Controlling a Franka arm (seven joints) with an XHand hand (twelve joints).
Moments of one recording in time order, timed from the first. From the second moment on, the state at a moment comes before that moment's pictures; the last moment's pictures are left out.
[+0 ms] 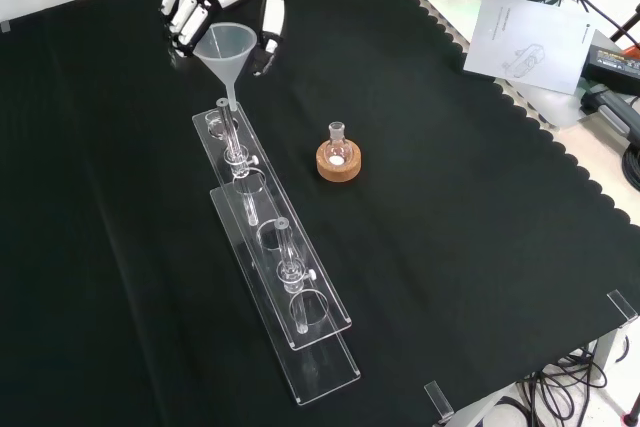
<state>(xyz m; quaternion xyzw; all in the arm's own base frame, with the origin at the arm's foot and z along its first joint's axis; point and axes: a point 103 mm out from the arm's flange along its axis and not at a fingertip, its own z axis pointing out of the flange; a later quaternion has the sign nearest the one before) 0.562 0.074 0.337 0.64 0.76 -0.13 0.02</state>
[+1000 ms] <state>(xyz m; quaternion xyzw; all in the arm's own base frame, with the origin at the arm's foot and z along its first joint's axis) 0.588 0.071 0.297 0.63 0.76 -0.14 0.00</state>
